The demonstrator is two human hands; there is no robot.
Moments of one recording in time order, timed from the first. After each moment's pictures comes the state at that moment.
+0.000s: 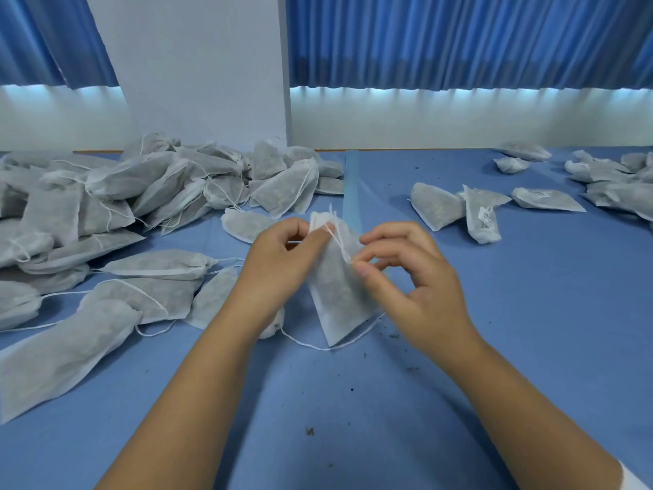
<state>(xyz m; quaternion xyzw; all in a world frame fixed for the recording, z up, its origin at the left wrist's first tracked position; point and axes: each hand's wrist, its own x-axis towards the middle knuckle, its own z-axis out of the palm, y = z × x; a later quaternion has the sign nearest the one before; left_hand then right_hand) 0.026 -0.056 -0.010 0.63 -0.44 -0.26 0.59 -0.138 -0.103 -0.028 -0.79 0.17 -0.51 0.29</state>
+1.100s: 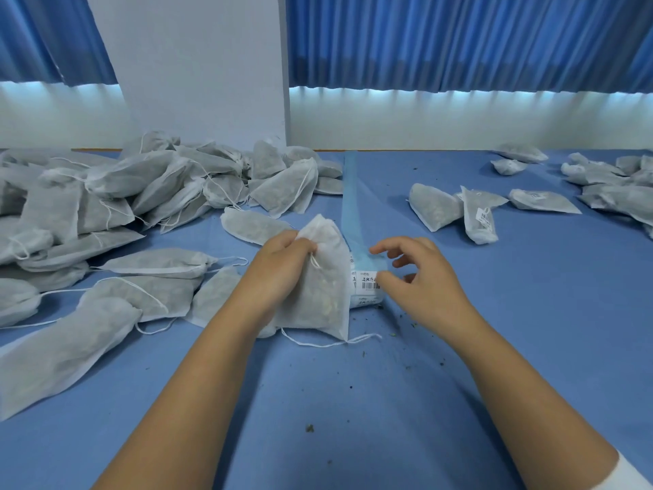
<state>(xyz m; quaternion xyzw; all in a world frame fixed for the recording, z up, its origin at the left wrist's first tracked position) 0.040 -0.069 -0.026 0.69 -0.38 -0.32 0.53 -0.148 -0.137 -0.042 -0.78 0.39 -0.36 0.33</state>
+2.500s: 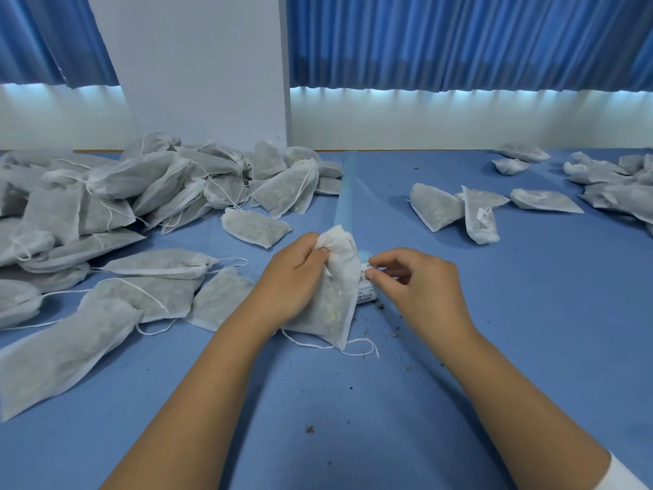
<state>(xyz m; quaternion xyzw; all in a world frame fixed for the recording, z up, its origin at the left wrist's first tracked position) 0.033 -0.073 -0.037 0.68 -0.54 -0.19 0.47 -0.142 -0.133 -0.051 -0.78 0.41 -0.41 0.25</state>
